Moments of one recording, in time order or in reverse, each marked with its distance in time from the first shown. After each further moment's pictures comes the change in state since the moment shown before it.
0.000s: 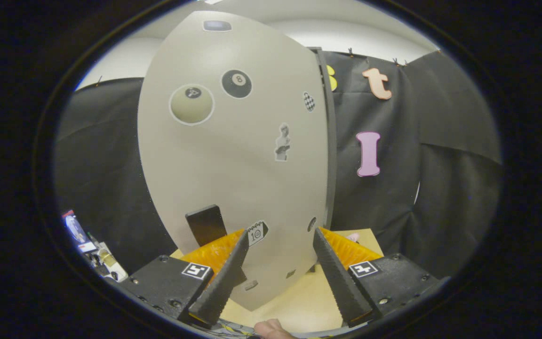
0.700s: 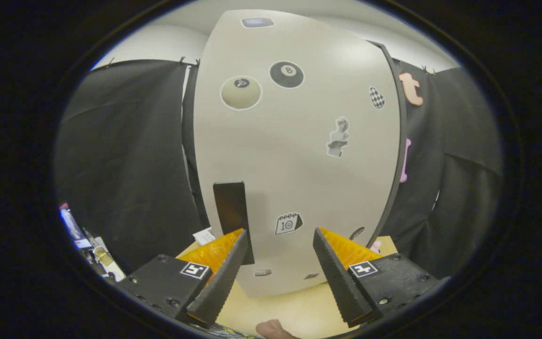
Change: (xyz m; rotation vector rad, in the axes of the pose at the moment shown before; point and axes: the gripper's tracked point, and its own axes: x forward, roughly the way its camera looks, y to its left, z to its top) arm 0.103 0.096 0.010 -0.049 0.047 0.027
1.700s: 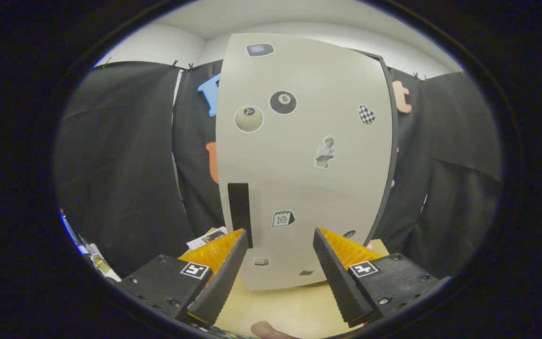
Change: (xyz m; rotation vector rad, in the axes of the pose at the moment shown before) arm -0.035 0.004 0.019 -0.008 -0.059 -0.123
